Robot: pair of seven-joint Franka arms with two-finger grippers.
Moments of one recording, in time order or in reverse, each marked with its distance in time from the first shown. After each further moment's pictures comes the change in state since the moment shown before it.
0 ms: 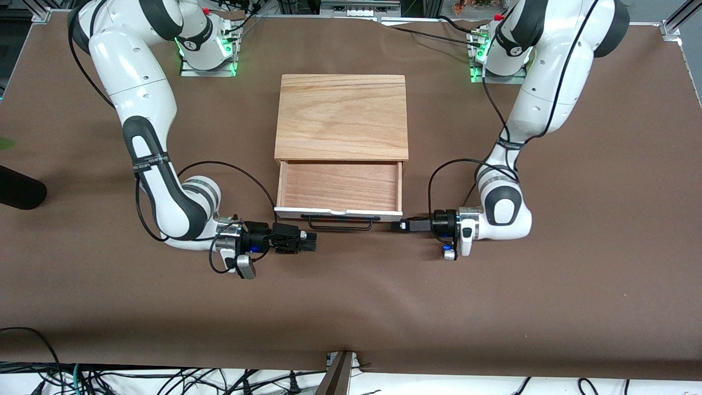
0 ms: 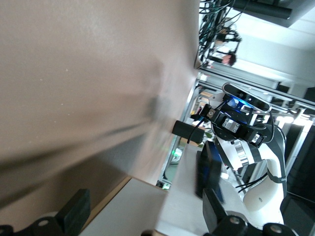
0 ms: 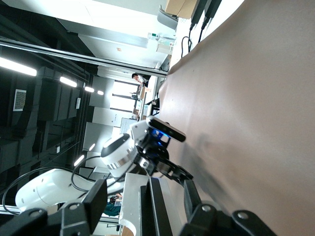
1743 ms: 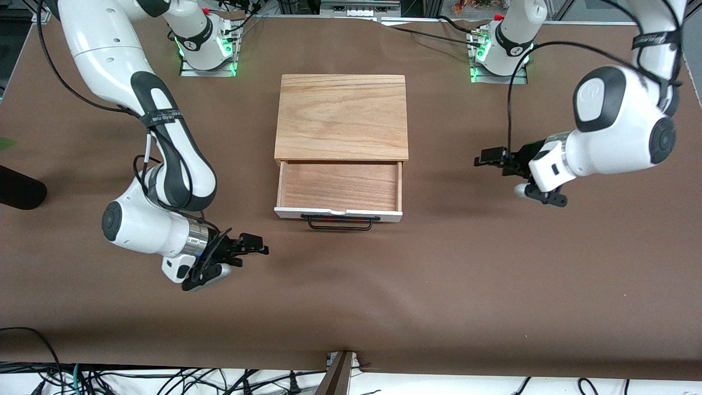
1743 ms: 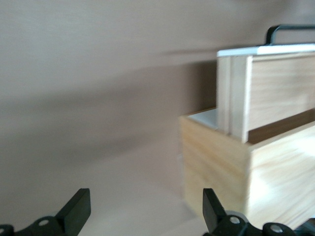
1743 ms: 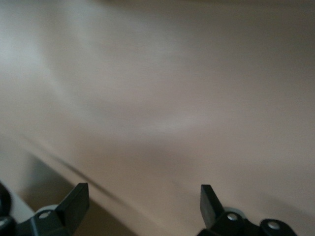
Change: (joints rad) left arm 0.084 -0.756 0.013 -0.334 1.156 -0.034 -0.348; right arm -0.012 -0.180 -0.052 0.006 -1.166 0.274 0.579
